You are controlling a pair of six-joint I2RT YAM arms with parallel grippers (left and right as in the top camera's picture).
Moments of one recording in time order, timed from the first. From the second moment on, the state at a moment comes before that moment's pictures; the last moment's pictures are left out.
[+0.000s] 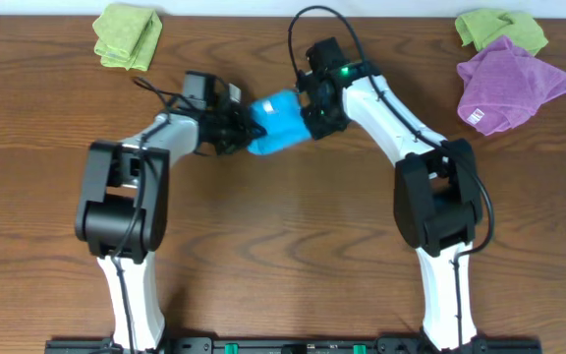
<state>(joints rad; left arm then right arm) -0.15 2.16 1.34 -0.22 0.73 -0.67 0.38 2.30 1.89 -0.93 -0.03 -0.08</state>
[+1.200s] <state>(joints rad) 0.20 2.22 1.72 0.20 0.21 -1.24 0.34 2.15 1.93 -1.13 -0.03 -0.06</state>
